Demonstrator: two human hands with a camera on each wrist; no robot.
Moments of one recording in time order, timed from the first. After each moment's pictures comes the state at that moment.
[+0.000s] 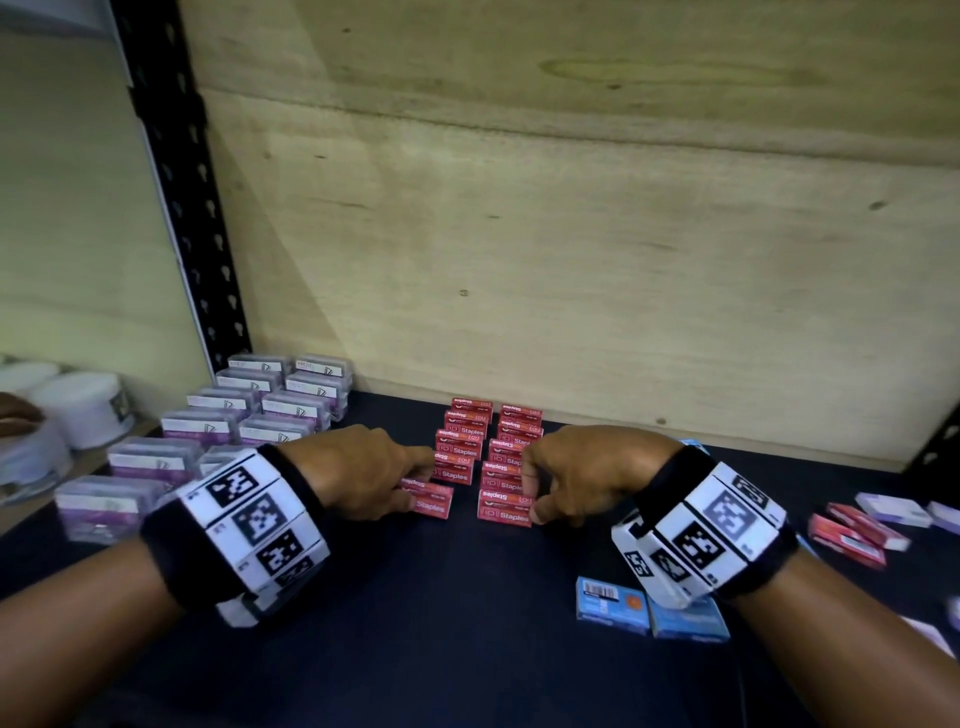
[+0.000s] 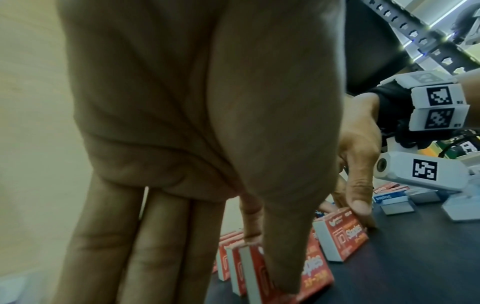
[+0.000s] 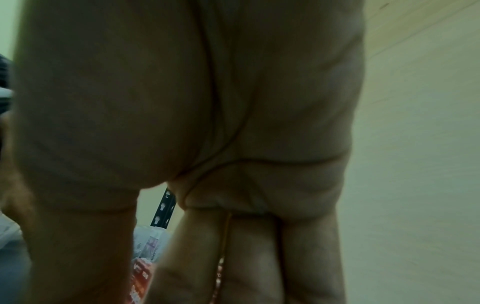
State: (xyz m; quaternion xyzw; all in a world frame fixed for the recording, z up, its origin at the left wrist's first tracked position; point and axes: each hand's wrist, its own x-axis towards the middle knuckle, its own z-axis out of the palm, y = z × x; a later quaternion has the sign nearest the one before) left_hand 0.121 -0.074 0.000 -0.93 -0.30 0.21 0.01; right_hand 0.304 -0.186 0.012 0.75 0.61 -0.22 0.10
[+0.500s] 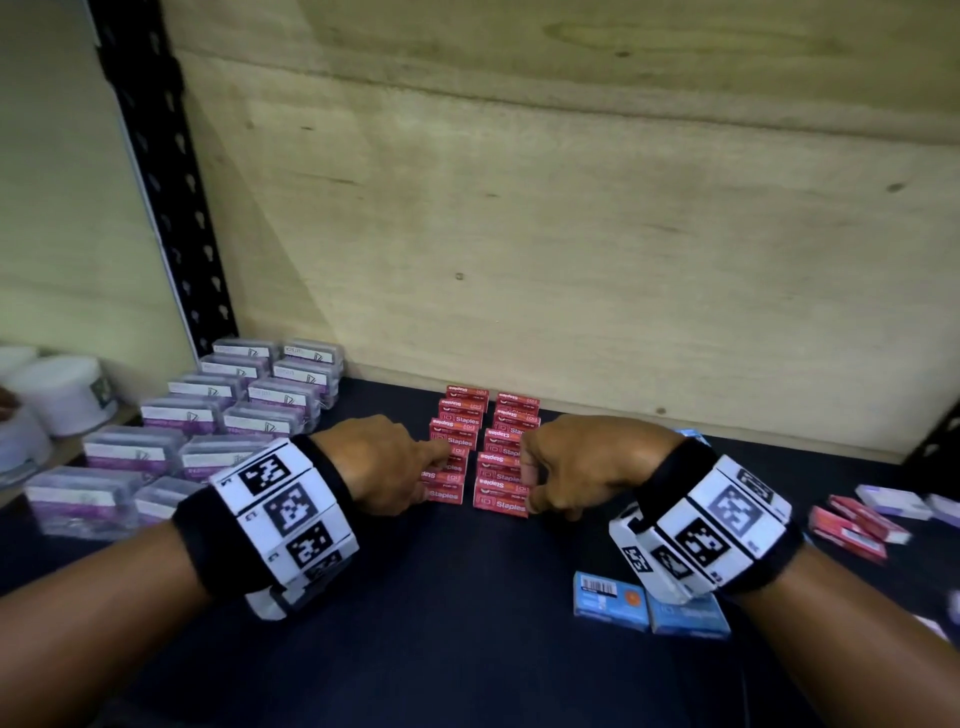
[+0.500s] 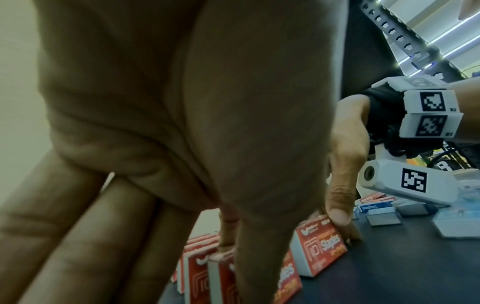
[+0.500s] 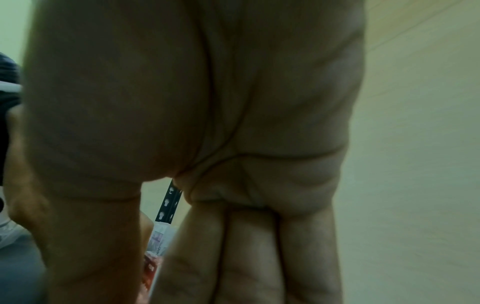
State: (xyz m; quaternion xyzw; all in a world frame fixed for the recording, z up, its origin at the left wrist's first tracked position) left_hand 0.144 -0.079 -0.006 -0.93 -0.28 0.24 0.06; right_hand 0.302 -0.183 0.011 0.76 0.59 -0.23 0.10
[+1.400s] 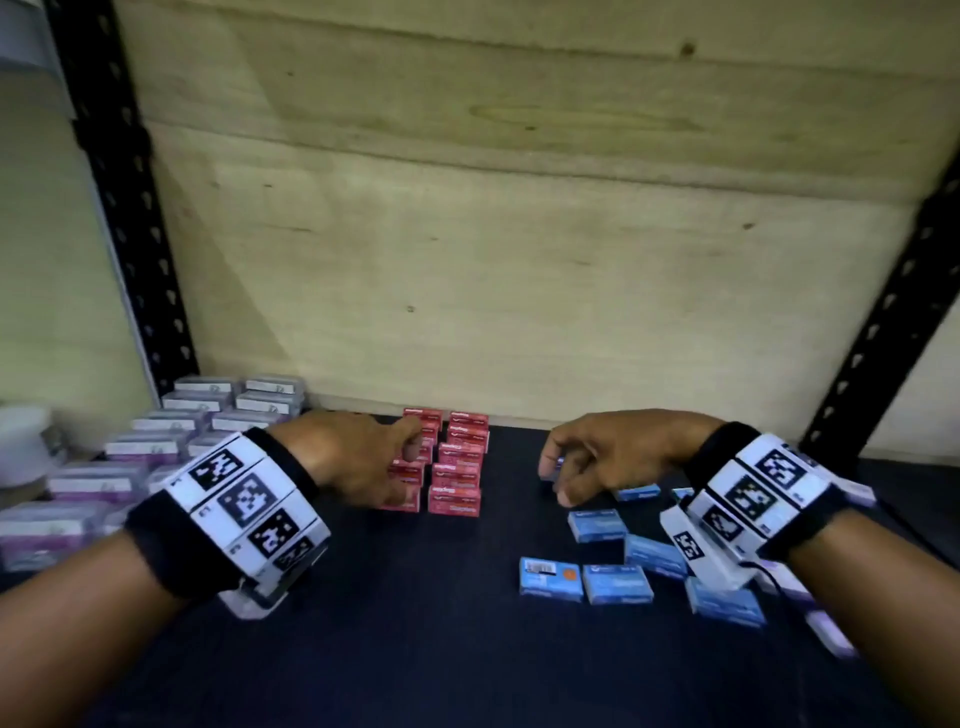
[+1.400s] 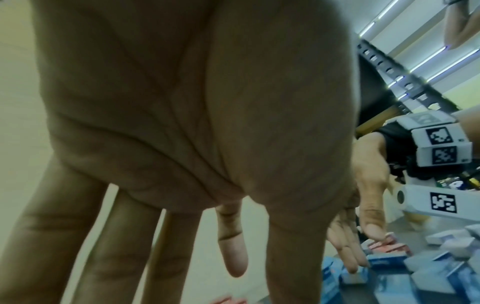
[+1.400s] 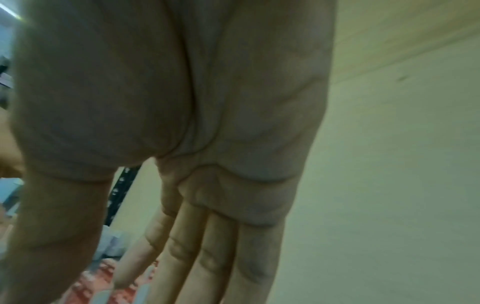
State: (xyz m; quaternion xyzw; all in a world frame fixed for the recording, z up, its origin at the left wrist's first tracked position) left_hand 0.139 -0.109 0.033 -0.94 -0.29 0.17 0.03; right_hand 0.359 -0.253 0.034 0.77 0.57 -0.29 -0.02
